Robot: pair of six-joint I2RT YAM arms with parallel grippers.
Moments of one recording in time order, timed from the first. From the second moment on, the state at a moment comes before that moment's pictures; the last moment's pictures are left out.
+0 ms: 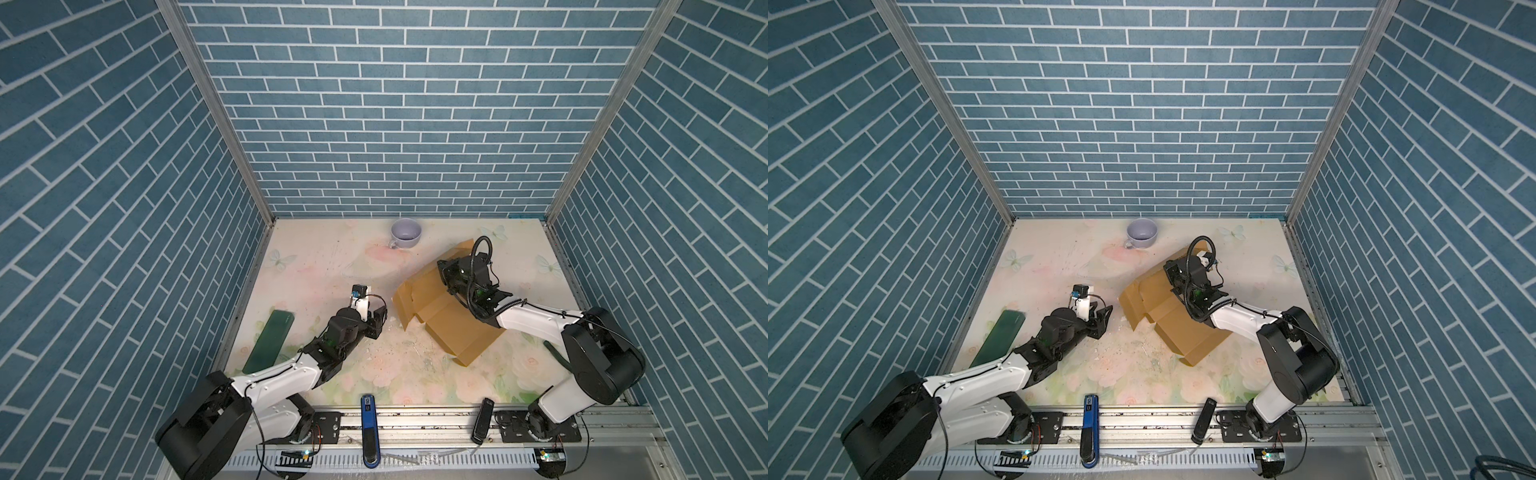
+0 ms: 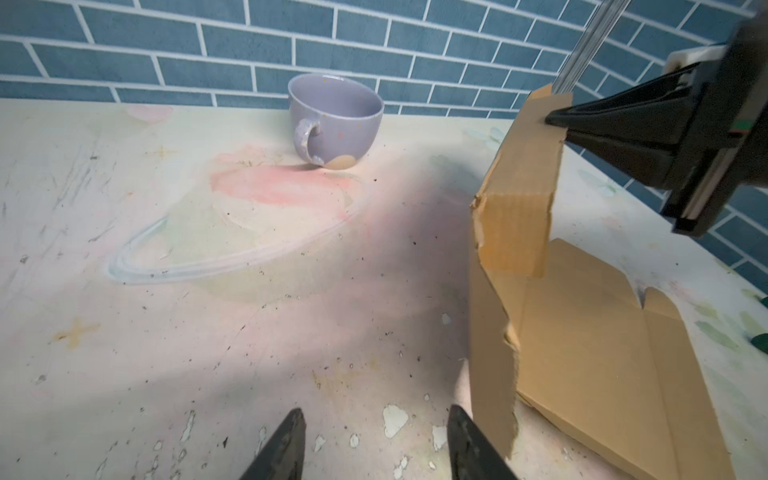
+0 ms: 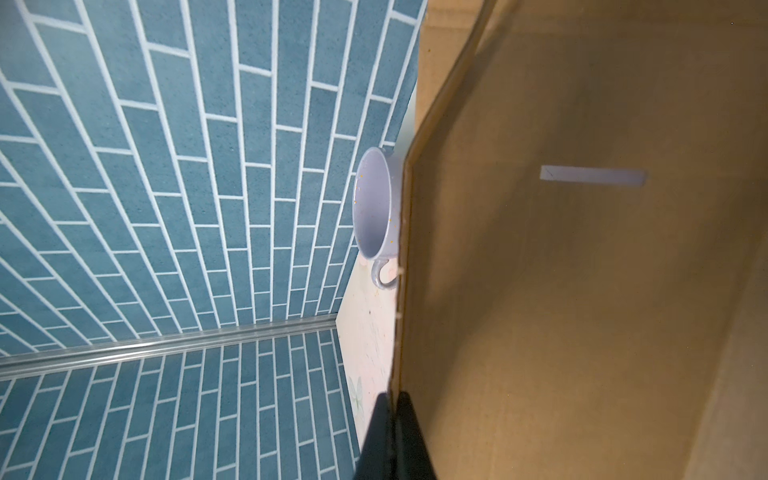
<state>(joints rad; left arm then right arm) -0.67 1.15 0.31 0.43 -0.15 -0.32 0.65 1.58 0.82 0.40 0.12 1.43</state>
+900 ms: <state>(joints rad) -0.70 1.43 0.46 0.46 0.02 -0.32 0.63 1.57 0.71 0.62 -0.01 1.38</state>
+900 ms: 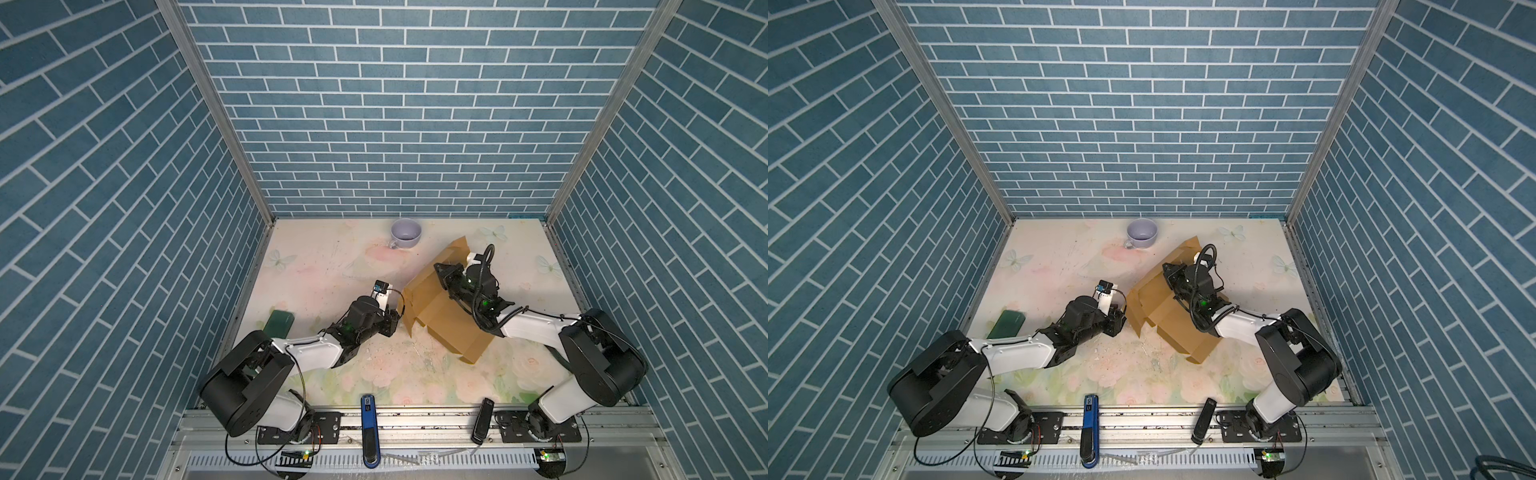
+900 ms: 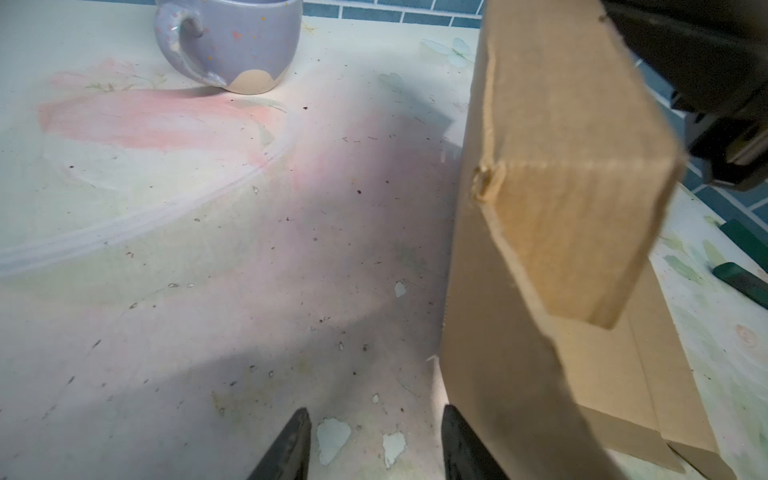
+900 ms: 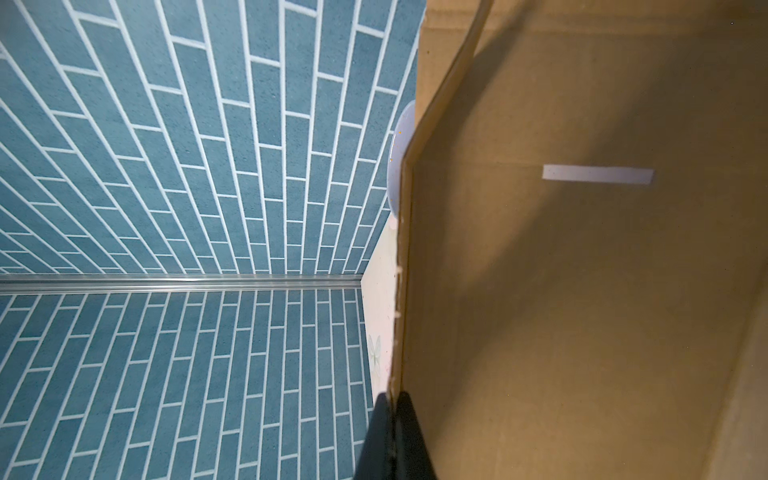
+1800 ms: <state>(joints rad) -0.88 1.47 0.57 0.39 -0.06 -0.32 0.61 1.57 0.58 0.81 -0.03 1.38</state>
